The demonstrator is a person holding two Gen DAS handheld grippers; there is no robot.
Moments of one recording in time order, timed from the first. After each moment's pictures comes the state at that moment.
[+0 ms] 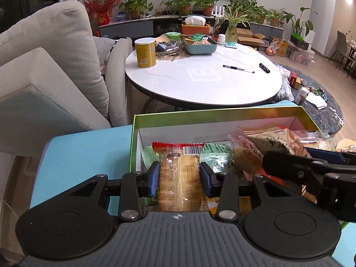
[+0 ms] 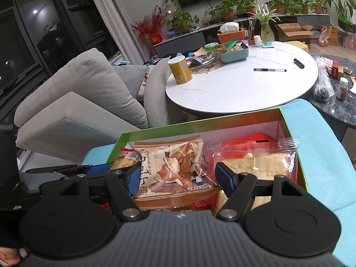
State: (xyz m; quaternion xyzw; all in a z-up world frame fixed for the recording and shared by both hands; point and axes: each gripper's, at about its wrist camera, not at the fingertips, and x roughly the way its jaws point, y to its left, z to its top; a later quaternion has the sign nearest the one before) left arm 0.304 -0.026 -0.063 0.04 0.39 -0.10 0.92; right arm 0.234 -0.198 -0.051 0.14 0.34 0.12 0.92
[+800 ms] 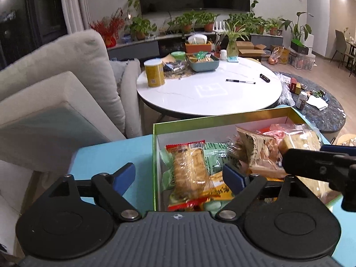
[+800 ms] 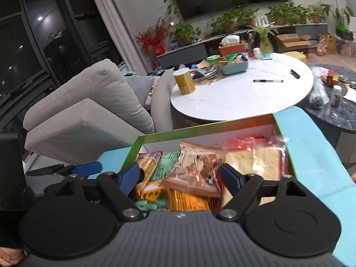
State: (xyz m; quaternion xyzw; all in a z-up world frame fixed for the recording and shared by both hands) left arm 0.243 -0.016 -0.035 0.08 0.33 -0.09 0.94; right arm 0.185 -0.190 -0.027 0.14 0.31 0.10 0.93
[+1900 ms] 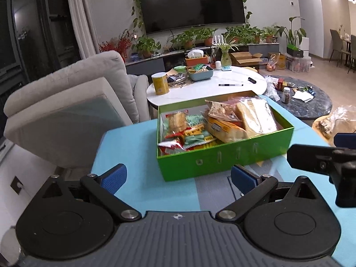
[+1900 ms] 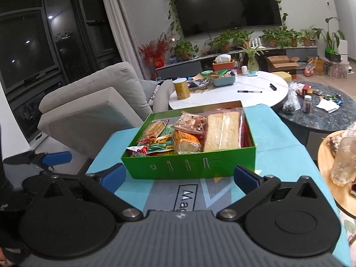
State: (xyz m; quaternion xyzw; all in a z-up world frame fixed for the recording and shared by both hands) left arm 0.054 -0.015 -0.010 0.11 0.28 -0.07 0.95; right arm 0.039 -0.192 -0.016 0.10 0.27 0.09 0.95
